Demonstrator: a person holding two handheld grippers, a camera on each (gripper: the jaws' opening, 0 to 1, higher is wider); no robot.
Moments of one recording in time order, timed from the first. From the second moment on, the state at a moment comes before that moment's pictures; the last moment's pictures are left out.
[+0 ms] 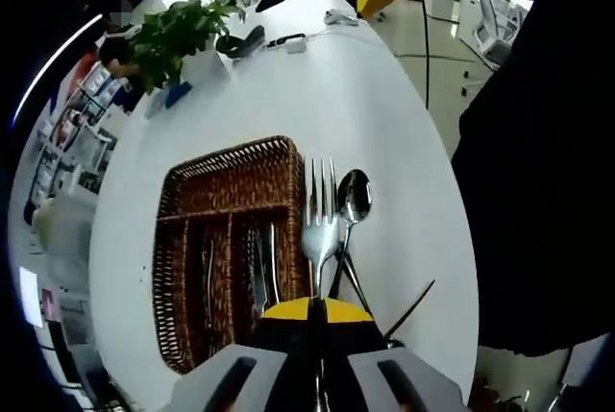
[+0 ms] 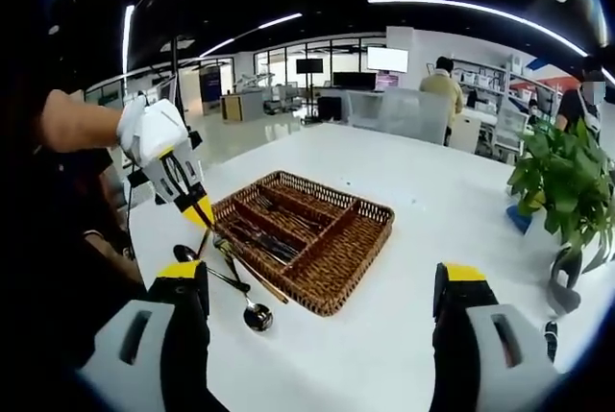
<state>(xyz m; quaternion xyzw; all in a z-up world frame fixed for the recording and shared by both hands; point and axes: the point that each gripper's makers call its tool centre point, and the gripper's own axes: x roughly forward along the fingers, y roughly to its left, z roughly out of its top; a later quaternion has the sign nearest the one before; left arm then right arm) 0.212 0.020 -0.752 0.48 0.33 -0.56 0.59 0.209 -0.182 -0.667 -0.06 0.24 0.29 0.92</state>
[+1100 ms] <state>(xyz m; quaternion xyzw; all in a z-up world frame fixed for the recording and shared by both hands) 0.240 0.021 -0.713 0.50 0.31 -0.55 0.60 0.205 -0.183 -0.652 -0.07 0.25 0.28 0.92</state>
